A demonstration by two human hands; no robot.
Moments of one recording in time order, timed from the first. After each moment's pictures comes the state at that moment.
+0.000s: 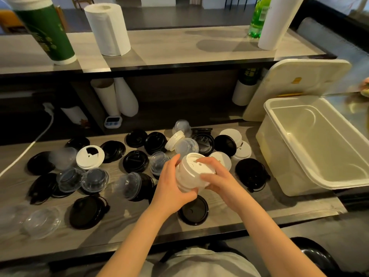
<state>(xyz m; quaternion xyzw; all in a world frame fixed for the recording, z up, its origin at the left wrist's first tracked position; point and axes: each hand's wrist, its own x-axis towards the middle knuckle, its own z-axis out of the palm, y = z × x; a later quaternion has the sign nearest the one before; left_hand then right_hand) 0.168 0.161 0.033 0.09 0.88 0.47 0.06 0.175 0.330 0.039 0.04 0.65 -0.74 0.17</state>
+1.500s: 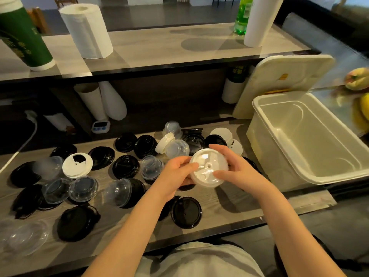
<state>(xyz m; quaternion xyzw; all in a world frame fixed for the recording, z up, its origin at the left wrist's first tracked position) 0.128 0.202 0.057 0.00 0.68 0.67 0.30 0.168 0.389 0.070 0.01 0.79 -0.60 0.13</state>
